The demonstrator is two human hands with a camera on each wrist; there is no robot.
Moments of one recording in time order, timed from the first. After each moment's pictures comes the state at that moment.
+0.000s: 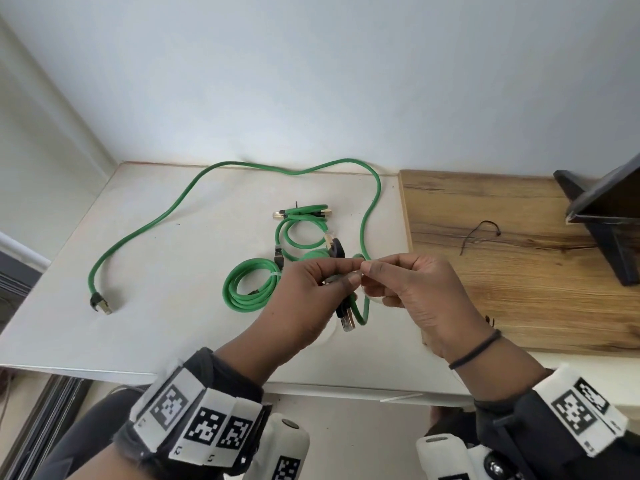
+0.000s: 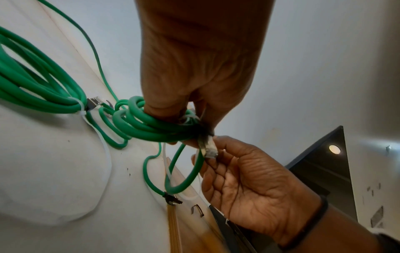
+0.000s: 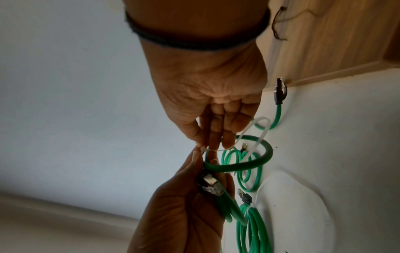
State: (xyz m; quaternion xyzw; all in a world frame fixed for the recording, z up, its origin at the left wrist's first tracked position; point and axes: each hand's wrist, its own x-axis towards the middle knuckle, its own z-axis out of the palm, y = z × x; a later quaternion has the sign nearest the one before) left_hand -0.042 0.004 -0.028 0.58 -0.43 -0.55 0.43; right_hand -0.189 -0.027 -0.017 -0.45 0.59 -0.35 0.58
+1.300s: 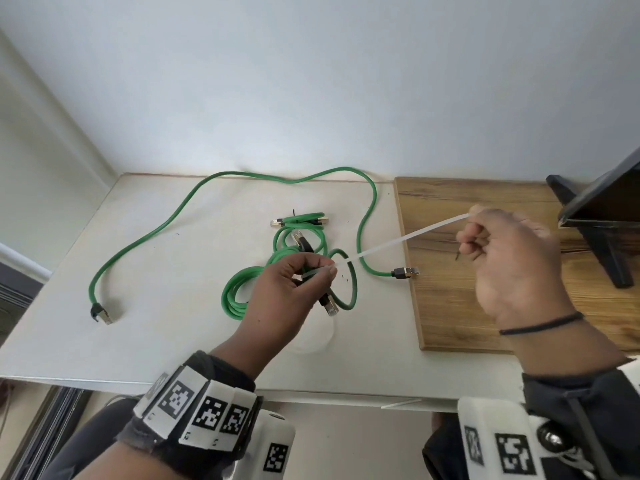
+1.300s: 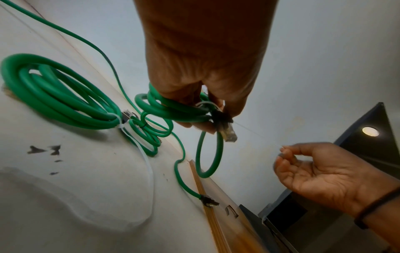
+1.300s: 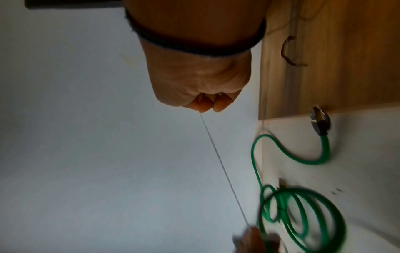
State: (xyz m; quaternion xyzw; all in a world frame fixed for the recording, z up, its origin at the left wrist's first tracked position) left_hand -0.027 0.000 -0.033 0.62 -0.44 -0.44 0.48; right_hand -0.235 -0.062 0.017 -0.29 0.58 -0.60 0.47
